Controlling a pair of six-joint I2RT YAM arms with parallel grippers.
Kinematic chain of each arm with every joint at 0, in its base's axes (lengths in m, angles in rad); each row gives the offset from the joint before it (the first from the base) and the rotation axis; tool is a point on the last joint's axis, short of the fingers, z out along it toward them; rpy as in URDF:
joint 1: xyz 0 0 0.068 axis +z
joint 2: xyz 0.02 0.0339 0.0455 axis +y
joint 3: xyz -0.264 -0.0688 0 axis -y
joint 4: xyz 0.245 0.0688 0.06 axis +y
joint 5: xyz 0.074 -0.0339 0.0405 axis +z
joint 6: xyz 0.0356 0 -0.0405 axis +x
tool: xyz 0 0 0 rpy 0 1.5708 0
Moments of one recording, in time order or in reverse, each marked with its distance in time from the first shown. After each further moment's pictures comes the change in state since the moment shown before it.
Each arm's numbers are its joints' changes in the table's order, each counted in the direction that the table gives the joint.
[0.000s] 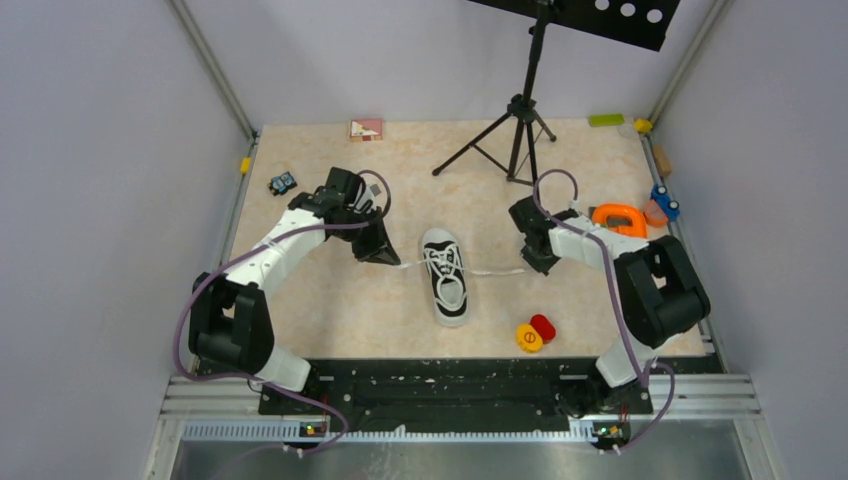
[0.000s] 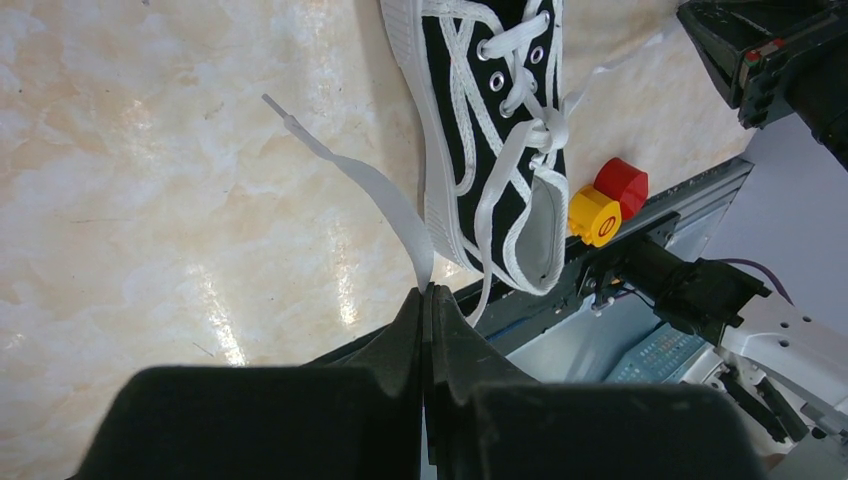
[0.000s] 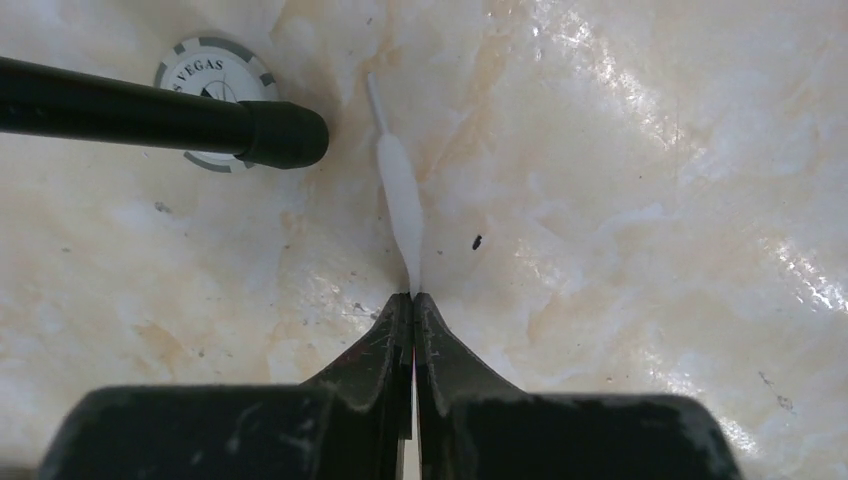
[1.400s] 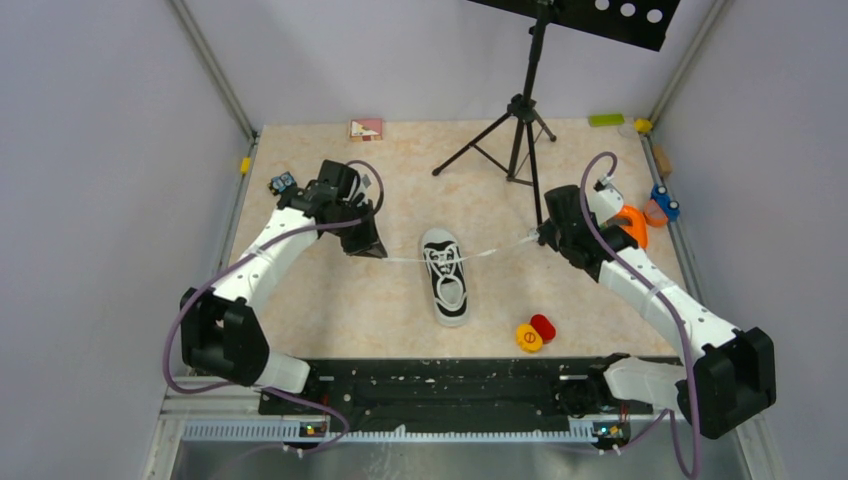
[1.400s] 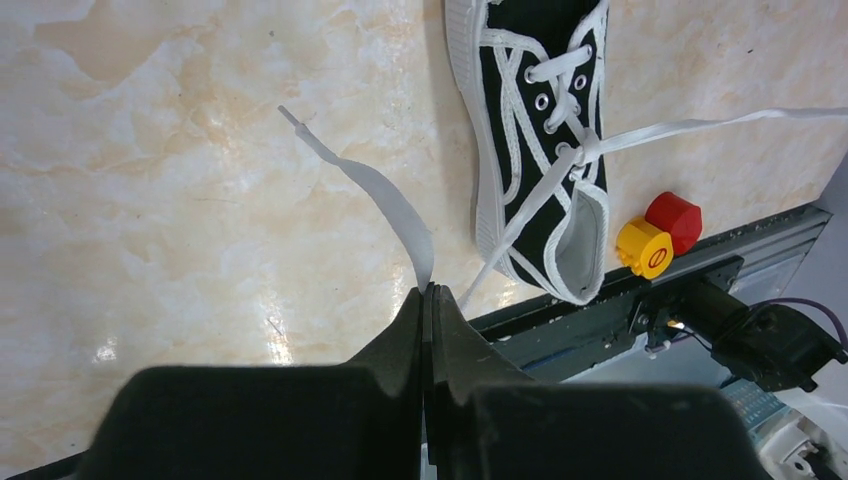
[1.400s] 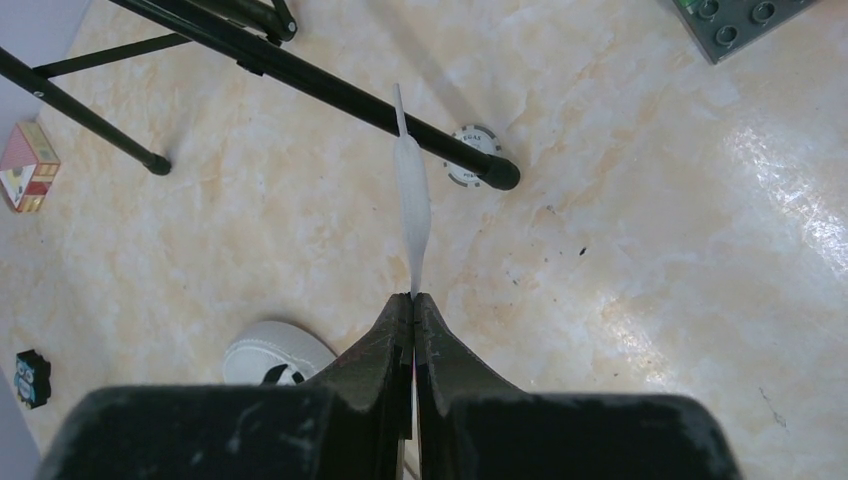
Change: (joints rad) left arm 0.000 -0.057 0.073 0.104 0.161 0.049; right arm 0.000 -0.490 -0.052 -0.103 -0.024 -0.170
